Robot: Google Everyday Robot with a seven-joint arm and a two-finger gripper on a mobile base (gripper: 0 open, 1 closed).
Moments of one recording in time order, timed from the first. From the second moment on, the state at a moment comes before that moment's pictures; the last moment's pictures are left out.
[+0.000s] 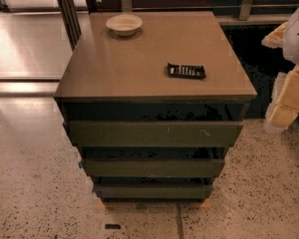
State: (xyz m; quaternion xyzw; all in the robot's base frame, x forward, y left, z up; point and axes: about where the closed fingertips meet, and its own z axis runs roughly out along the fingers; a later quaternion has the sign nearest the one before) arm 0.438 -0.217 0.977 -0.60 0.78 -0.04 0.16
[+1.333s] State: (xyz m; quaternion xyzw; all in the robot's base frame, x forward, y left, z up) arm 0.424 -0.194 0.766 -0.58 0.76 0.16 0.26
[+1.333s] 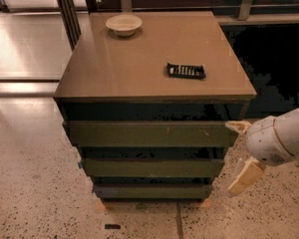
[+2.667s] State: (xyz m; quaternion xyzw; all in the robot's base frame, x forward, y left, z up) arm 0.441 -0.190 0.736 -0.56 0.75 0.19 0.31
